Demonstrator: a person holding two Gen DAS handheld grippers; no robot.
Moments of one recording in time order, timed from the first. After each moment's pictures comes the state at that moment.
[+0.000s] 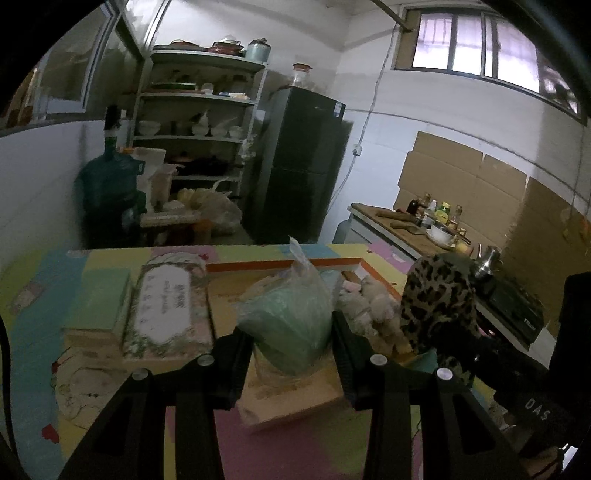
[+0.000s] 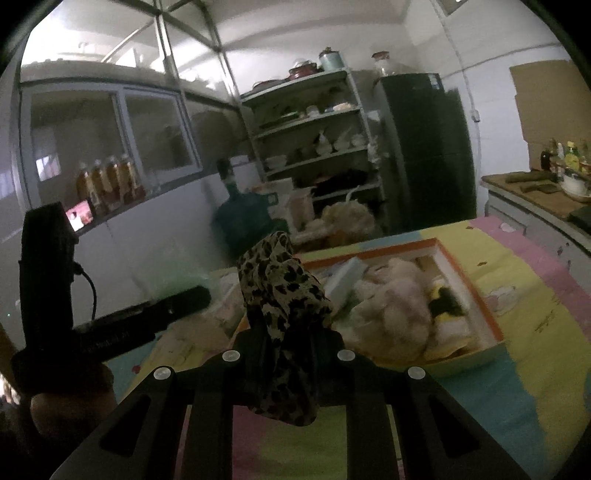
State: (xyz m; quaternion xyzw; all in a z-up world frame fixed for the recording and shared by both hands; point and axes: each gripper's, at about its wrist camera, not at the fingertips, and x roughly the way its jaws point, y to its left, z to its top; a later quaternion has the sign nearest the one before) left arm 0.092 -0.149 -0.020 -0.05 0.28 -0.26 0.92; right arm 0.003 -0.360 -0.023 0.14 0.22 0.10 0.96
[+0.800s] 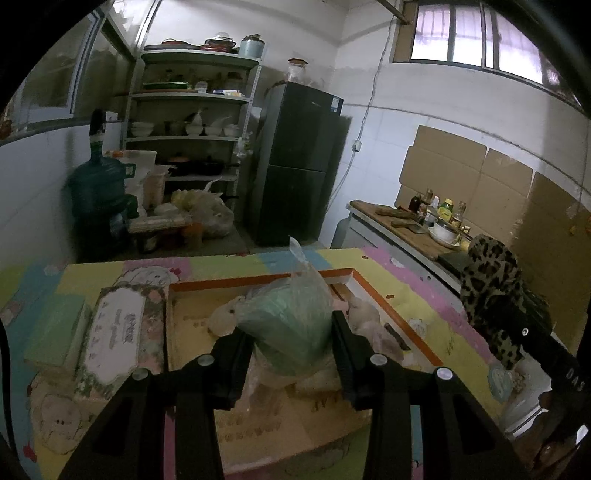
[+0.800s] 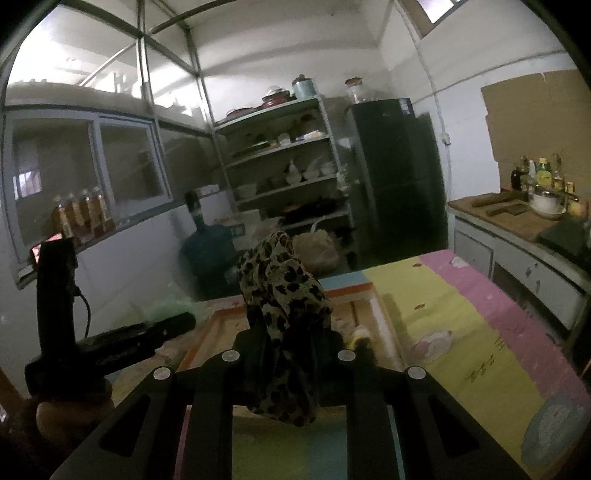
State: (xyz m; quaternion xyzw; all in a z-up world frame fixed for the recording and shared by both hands) left arm 0.129 -0.205 -0.018 -0.03 0.29 -0.25 0.92; right arm 0.004 -0.438 -0.004 0.14 0.19 0.04 0.97
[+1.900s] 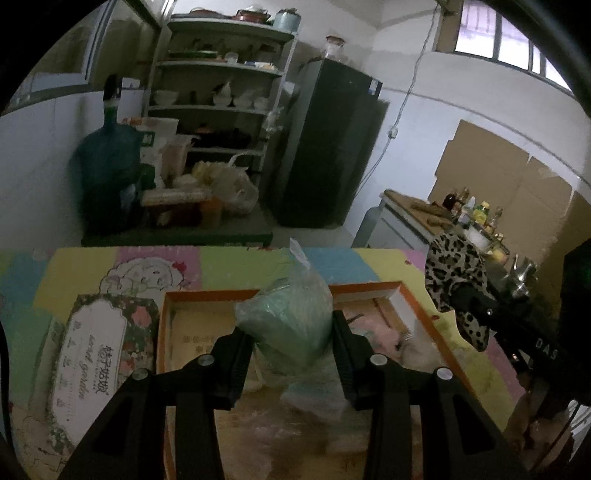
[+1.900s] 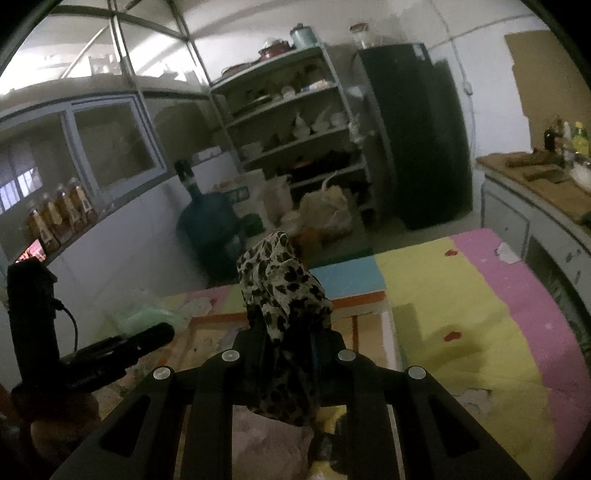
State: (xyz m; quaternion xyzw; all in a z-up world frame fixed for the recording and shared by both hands) left arm 0.214 -0.226 -0.046 -0.05 0.35 -0.20 0.91; right arm 0.165 -0.485 -0.040 0.16 0.29 0.10 0.94
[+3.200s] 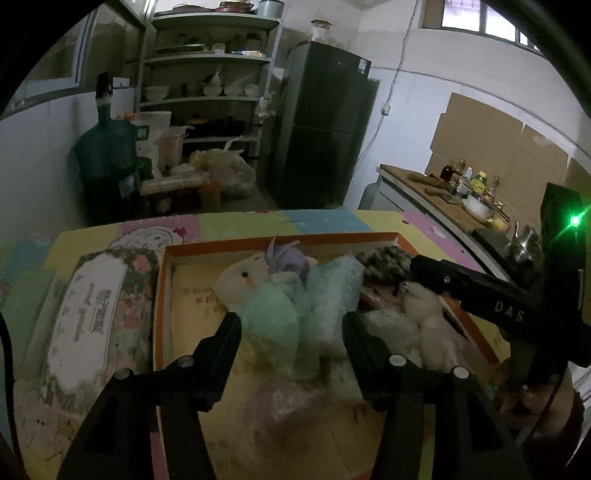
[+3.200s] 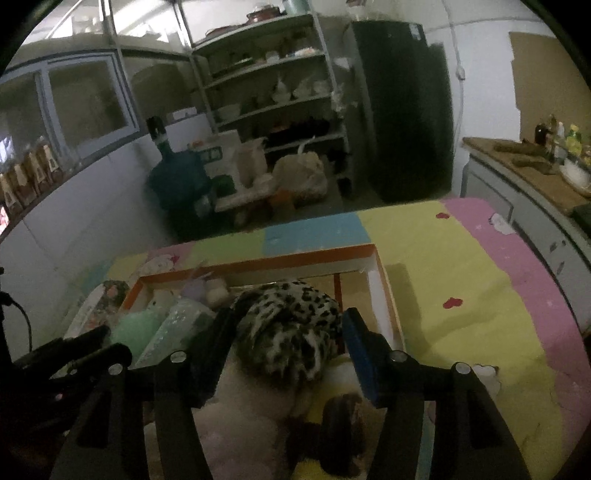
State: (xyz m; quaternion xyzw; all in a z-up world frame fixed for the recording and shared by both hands) left arm 0.172 -0.230 -0.066 -0.01 0.37 -0.21 0.91; right arm 0.173 -0.463 -0.071 0.12 0.34 0.05 0.93
